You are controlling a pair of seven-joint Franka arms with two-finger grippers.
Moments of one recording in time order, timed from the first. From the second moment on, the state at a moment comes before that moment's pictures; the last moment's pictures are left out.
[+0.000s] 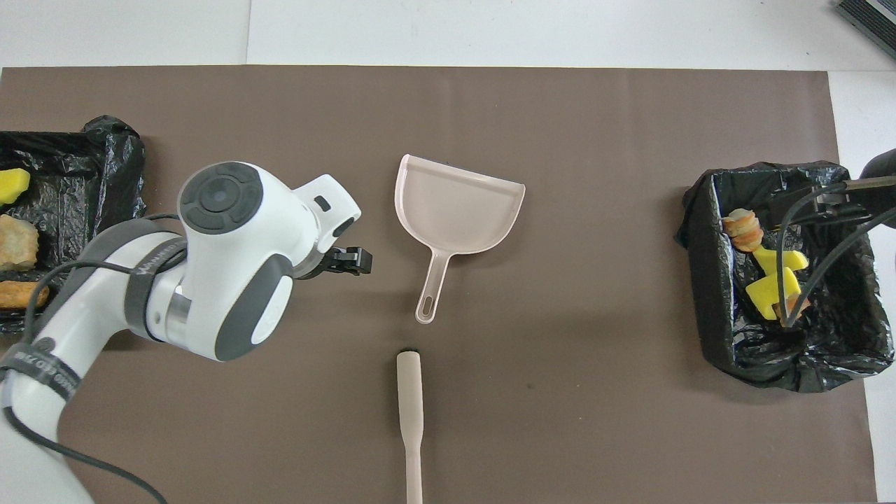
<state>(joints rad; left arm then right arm) -0.39 0.14 -0.02 -1.91 -0.07 2.01 -0.24 -0.05 0.06 0.03 -1.54 -0.03 1.59 -0.06</state>
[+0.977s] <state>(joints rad) -0.06 -0.03 -0.02 -1.73 0.02 1.61 0.13 -0.05 0.06 0.03 -1.54 -0.03 1.59 -0.06</state>
